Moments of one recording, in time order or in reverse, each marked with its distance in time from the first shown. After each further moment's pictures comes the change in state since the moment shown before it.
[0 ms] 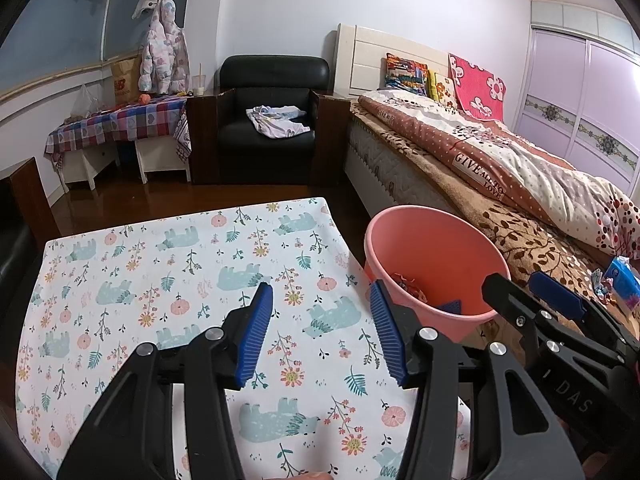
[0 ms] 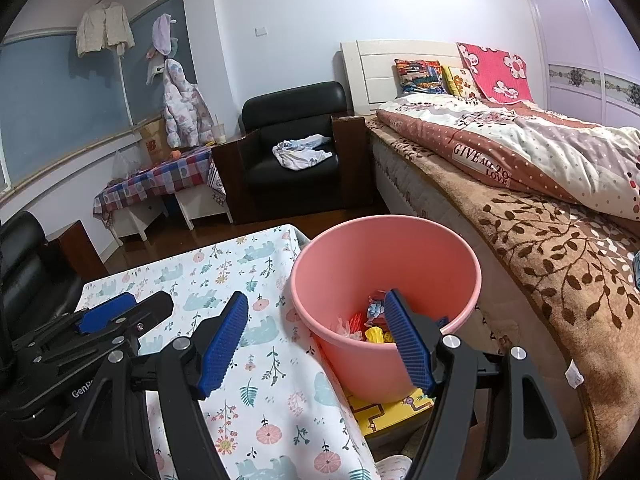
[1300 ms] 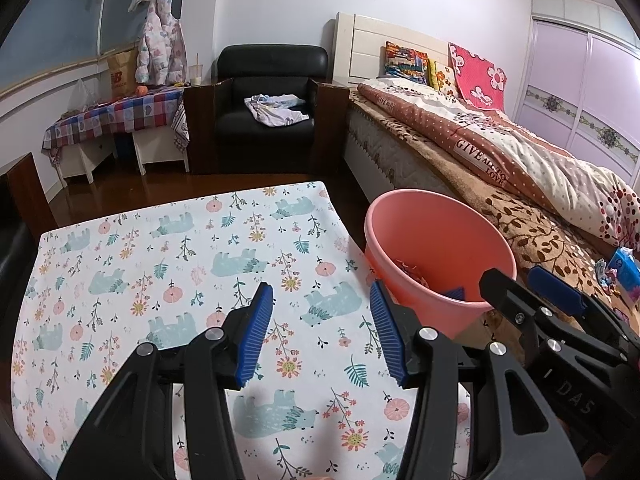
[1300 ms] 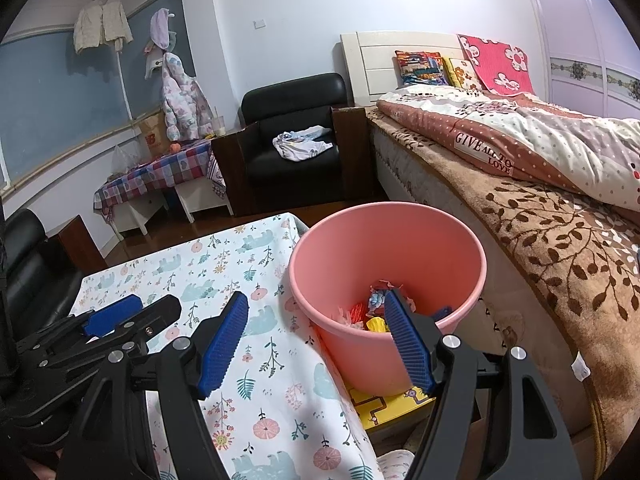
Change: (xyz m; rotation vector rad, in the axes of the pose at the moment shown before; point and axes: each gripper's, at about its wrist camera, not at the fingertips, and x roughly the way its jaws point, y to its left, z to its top) left arm 0.015 -0.001 -0.010 0.007 0.040 0.000; right arm 0.014 -0.009 -0.011 0.002 0.025 0.005
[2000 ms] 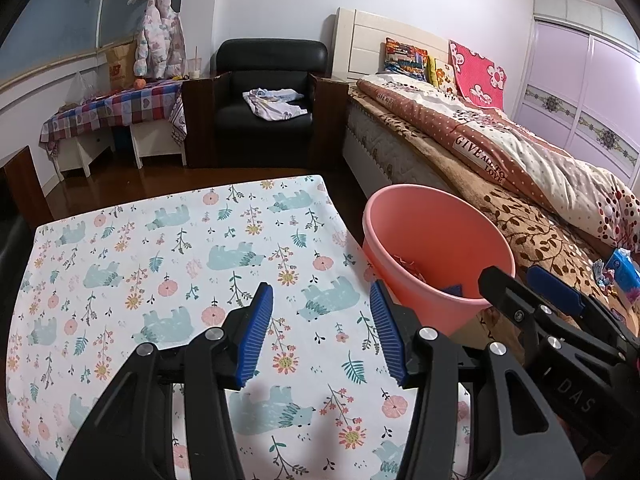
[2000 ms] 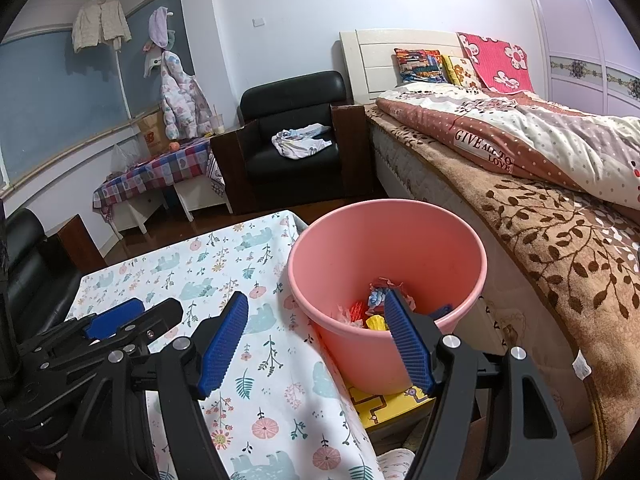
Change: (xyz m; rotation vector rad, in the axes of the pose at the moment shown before) left arm 0.003 0.000 -0.002 -0.012 0.020 -0.012; right arm 0.000 0.001 0.001 -0.001 0.001 -0.001
